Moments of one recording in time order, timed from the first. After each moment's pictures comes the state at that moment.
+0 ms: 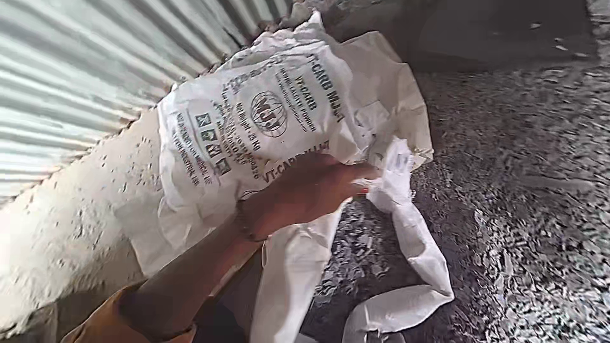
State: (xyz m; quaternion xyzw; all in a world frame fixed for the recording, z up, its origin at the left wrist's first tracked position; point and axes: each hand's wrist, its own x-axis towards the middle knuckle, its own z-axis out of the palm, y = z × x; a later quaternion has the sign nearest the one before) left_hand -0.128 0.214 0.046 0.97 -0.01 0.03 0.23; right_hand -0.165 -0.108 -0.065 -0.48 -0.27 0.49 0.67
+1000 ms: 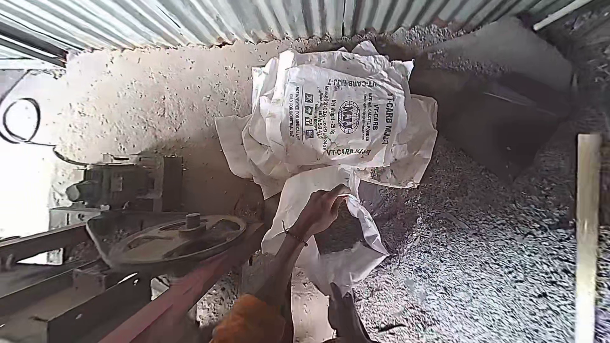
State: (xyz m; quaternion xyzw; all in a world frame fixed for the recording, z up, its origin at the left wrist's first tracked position) left_hand -0.292 0.175 0.220 0.78 0.40 0.10 0.47; right_hand -0.260 -0.078 0.223 -0.75 0.04 0.63 0.19
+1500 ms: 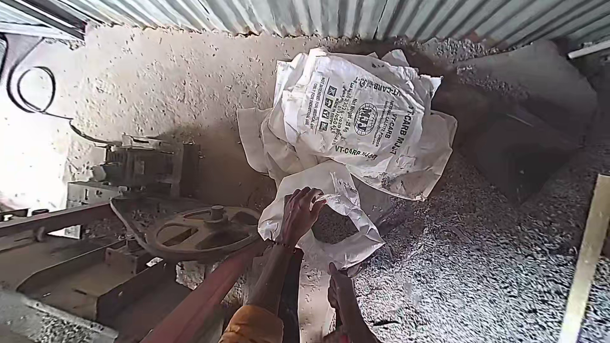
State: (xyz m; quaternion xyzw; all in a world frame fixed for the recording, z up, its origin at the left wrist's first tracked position) left_hand -0.403 0.202 0.217 0.72 0.58 0.03 0.38; right_hand -0.292 -0.010 0.226 -0.67 0.10 0.70 0.24
